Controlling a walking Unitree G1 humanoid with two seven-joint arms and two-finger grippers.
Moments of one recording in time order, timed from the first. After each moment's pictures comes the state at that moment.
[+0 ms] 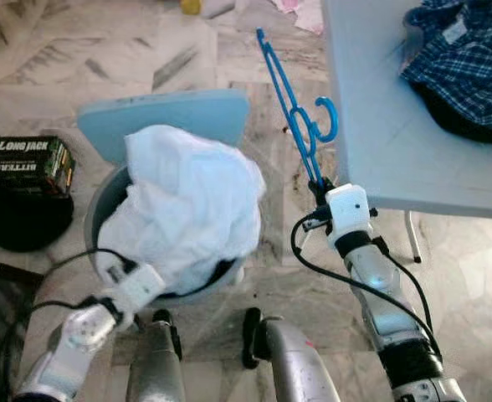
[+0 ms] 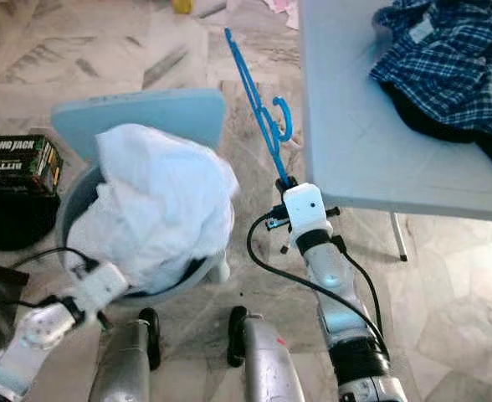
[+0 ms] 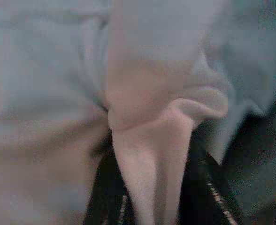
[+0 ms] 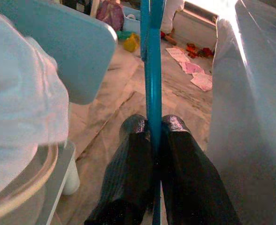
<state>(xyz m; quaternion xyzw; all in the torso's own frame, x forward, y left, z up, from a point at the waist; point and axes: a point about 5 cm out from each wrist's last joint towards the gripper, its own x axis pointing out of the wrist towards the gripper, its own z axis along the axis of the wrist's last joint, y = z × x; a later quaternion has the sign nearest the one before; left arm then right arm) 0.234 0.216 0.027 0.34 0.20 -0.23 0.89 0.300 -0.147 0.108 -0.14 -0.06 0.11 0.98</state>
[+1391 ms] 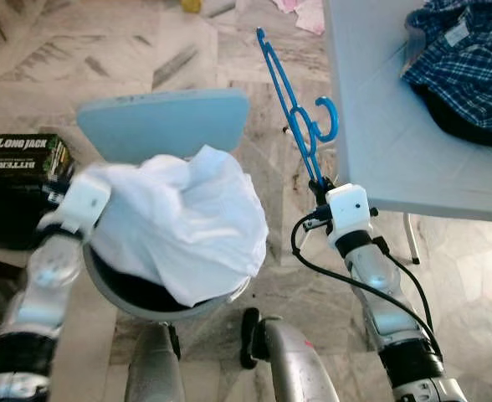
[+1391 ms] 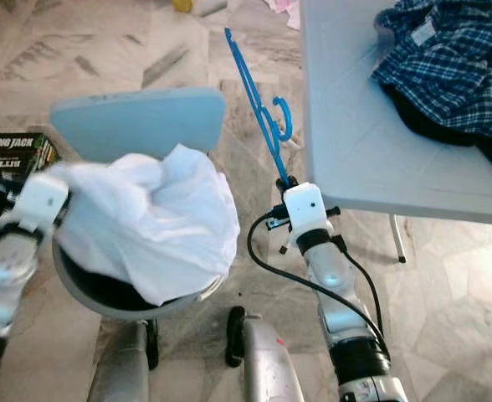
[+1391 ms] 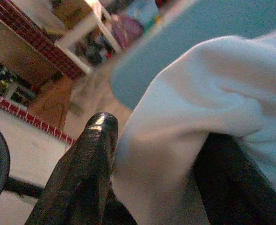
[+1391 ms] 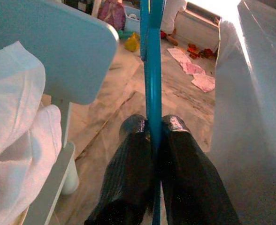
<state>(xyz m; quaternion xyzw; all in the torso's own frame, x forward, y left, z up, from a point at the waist) 0.304 0.249 0.135 0.32 -0.04 0.04 0.95 0.300 -0.148 0.108 -0.15 -0.06 0.11 0.98</state>
